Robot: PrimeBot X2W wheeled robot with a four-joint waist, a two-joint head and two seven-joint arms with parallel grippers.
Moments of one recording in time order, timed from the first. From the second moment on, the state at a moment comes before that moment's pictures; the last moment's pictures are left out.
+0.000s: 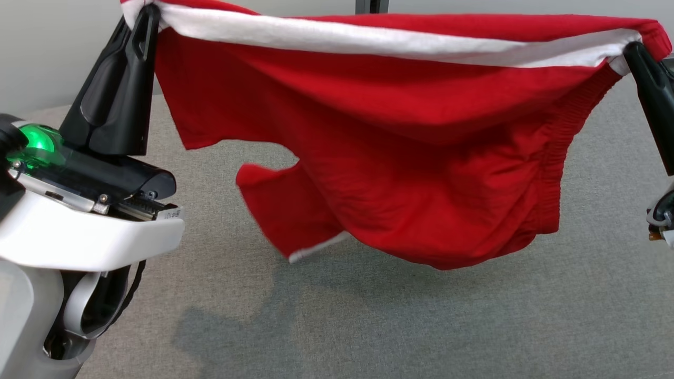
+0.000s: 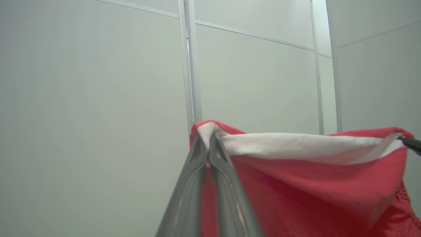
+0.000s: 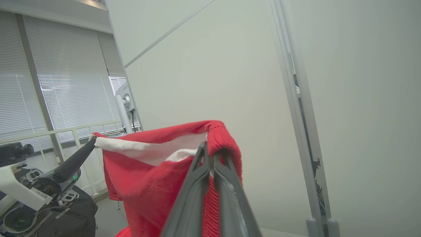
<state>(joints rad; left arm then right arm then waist) -0.52 0.55 -0.39 -0.45 -0.65 0.27 -0.01 -0.40 -0.61 0.21 -0.36 1.10 0.13 -0.03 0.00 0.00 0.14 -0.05</state>
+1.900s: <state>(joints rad) -0.85 0.17 -0.47 0.83 -0.72 -0.13 -0.26 -0.92 -0.48 1.01 0.53 1.18 0.13 -0.26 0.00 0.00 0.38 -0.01</state>
